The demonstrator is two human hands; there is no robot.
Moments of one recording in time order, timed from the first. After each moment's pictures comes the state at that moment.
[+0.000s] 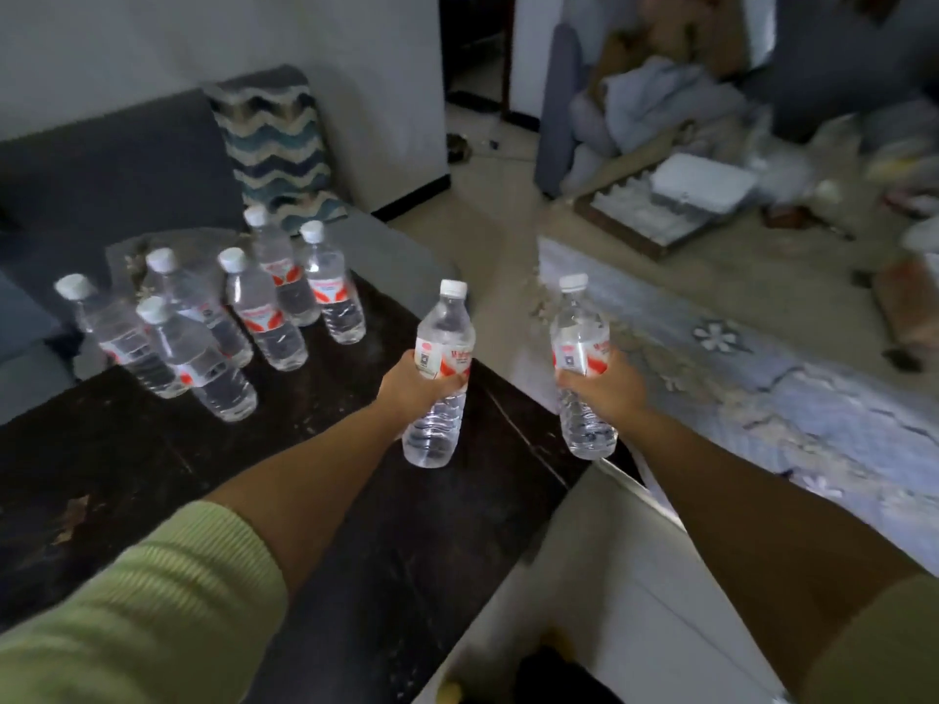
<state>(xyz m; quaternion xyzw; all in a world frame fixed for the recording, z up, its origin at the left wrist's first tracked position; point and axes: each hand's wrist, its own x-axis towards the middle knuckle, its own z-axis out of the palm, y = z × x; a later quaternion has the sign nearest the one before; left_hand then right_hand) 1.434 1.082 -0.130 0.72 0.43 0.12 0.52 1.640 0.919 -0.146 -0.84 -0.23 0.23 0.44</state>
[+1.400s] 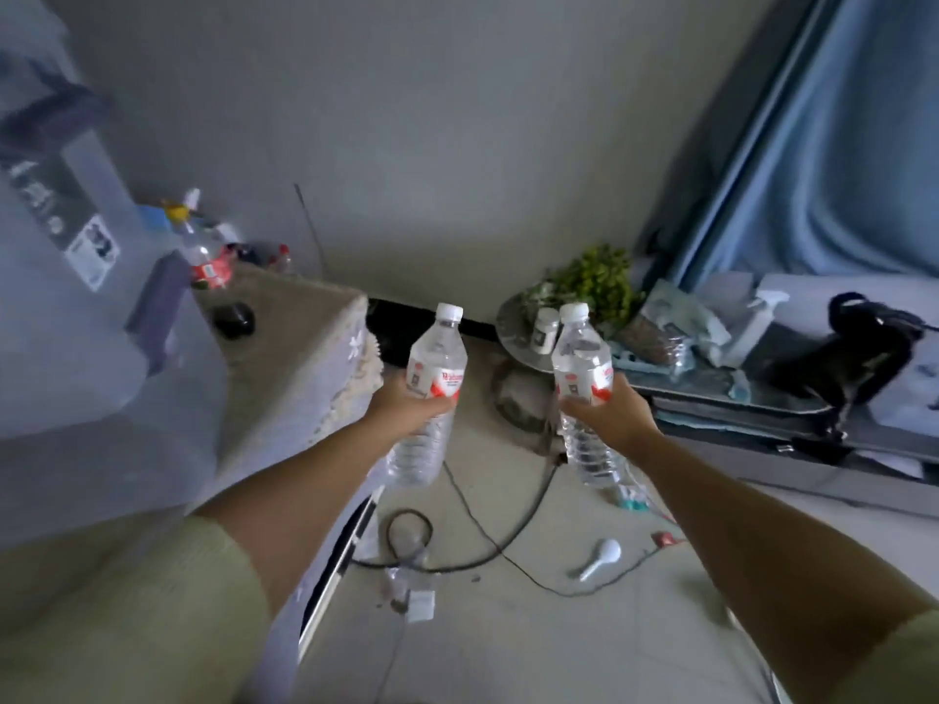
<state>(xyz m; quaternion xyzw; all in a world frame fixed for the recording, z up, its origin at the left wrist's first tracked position) 1.845 0.319 -0.129 0.76 -0.35 -0.36 0.40 1.576 0.204 -0.126 -0.68 0.58 -0.21 0.40</state>
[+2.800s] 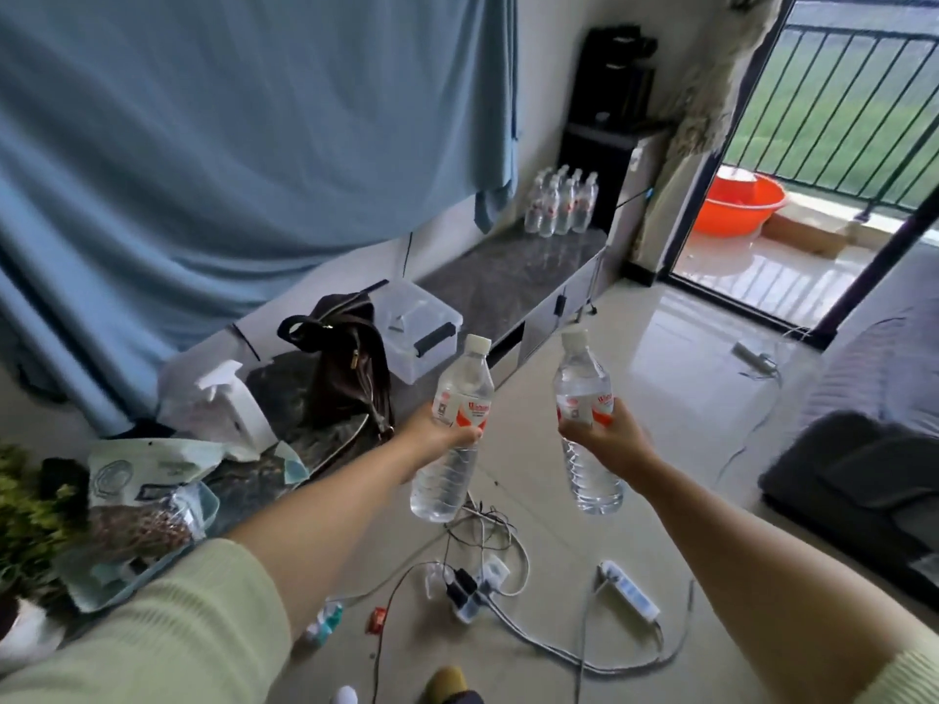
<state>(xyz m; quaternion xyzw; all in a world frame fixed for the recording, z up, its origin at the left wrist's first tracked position) 1.163 -0.029 -0.136 0.40 -0.71 -0.57 0.10 0.965 0.138 -0.145 -0.28 0.84 -0.41 0.23</state>
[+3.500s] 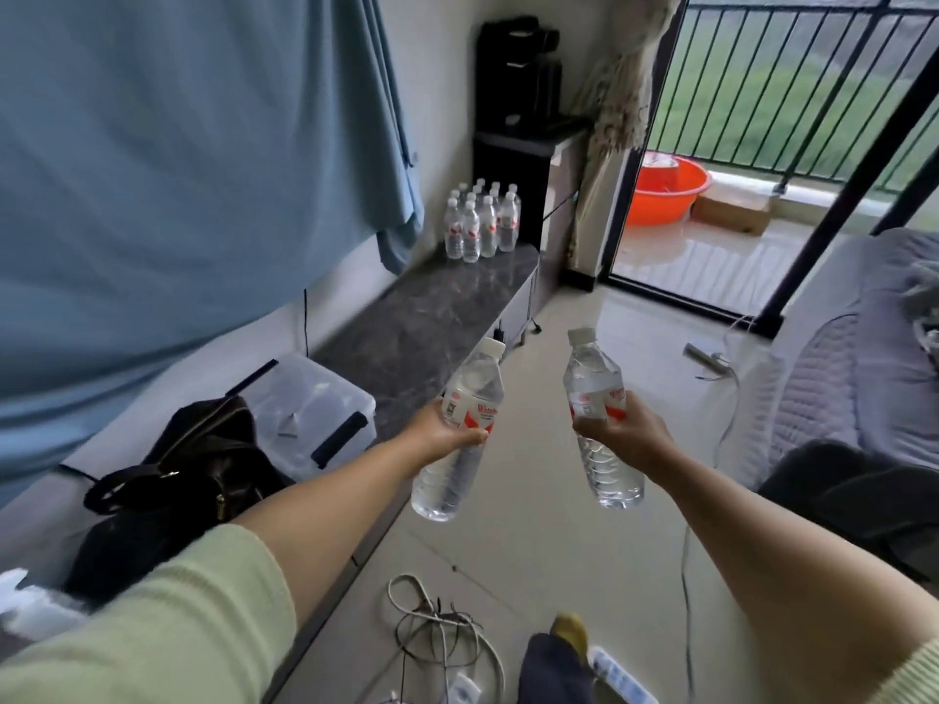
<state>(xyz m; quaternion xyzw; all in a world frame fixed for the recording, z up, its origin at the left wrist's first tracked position) 0.870 -0.161 -0.142 0.33 -0.78 -0.54 0.01 0.695 0.053 -0.157 -0.21 0.87 -0.39 0.20</state>
